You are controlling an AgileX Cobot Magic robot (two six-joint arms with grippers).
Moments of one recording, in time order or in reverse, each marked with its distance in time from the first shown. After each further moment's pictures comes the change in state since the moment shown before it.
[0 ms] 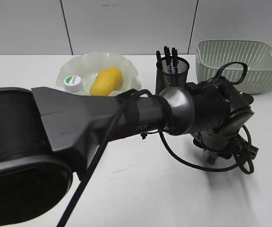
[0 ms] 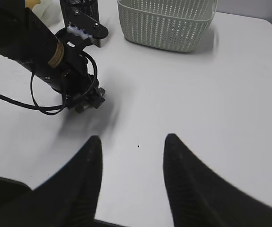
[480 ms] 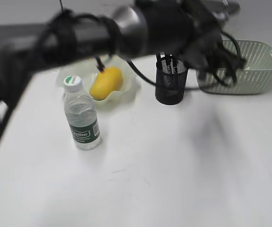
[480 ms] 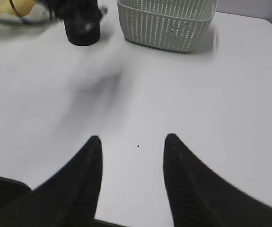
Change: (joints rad) left arm 0.124 -0.187 0.000 0.160 -0.142 -0.001; right arm 0.000 0.000 0.000 0.000 0.000 -0.001
